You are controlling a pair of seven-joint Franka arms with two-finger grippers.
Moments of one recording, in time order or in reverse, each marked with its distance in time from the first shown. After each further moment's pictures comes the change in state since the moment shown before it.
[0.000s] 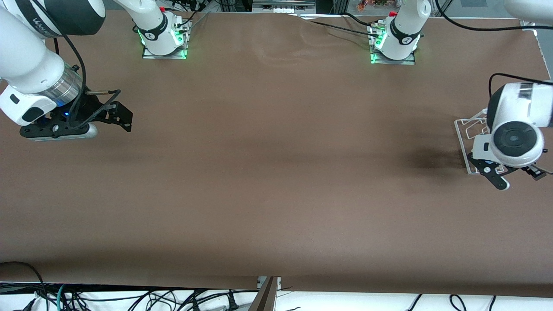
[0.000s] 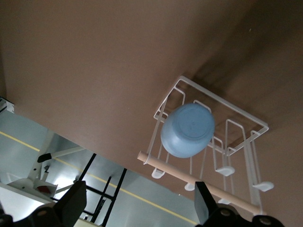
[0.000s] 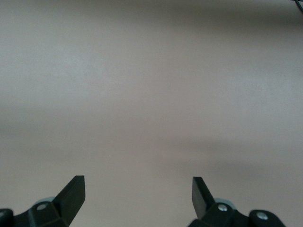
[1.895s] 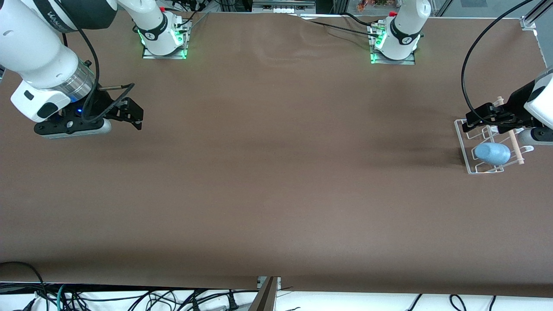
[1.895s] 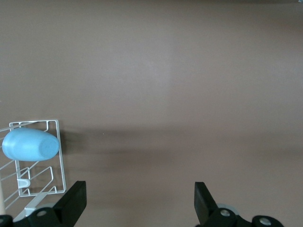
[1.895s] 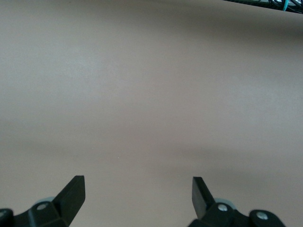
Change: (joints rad) left arm -0.031 -0.208 -0.007 0.196 -0.735 -0.240 -0.751; right arm 0.046 0.000 0.001 0.012 0.000 0.013 0.000
